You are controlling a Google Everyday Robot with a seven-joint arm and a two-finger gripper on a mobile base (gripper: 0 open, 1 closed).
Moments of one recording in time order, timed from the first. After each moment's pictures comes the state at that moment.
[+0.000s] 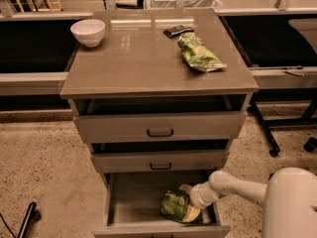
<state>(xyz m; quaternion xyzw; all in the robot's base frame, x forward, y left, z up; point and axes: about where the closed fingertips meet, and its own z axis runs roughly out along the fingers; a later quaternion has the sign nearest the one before) 0.511 -0.123 0.231 -0.69 0.66 0.19 0.24</state>
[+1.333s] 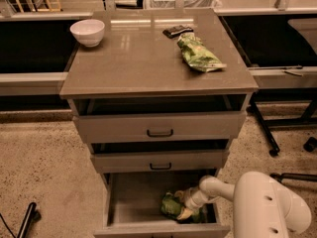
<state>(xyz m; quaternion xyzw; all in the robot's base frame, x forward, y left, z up) 0.535 -0.109 0.127 -0.70 0.65 0.19 0.22</state>
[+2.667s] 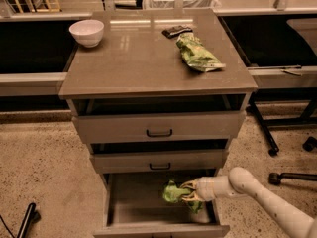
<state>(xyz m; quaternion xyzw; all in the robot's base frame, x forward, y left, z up) 0.529 -0.114 0.316 -0.70 0.53 0.23 0.43</state>
